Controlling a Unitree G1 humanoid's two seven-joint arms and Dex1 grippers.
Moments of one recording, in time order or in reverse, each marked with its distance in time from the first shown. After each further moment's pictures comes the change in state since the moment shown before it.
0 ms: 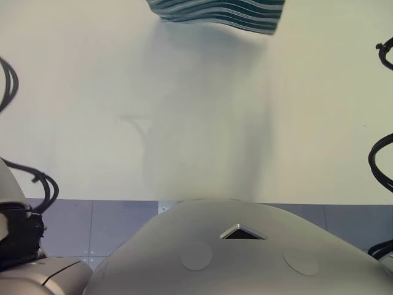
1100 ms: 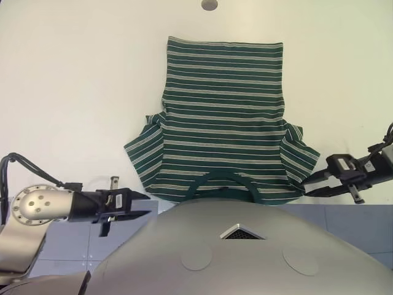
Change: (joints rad) left arm 2.193 0.068 0.344 -1.414 -0.196 0.263 -0.127; right arm 1.807 -0.645 0.190 -1.376 0.189 0.160 0.346
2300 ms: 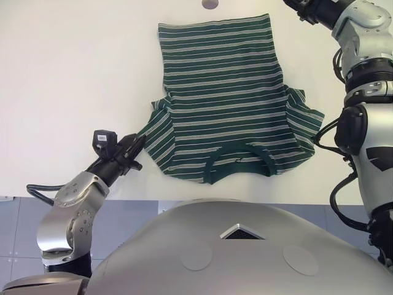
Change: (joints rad) left arm -0.302 -0.589 -0.102 0.031 -0.228 0.489 0.957; right arm -1.287 0.834 -0.020 1.404 -0.397 -0.347 -0.835
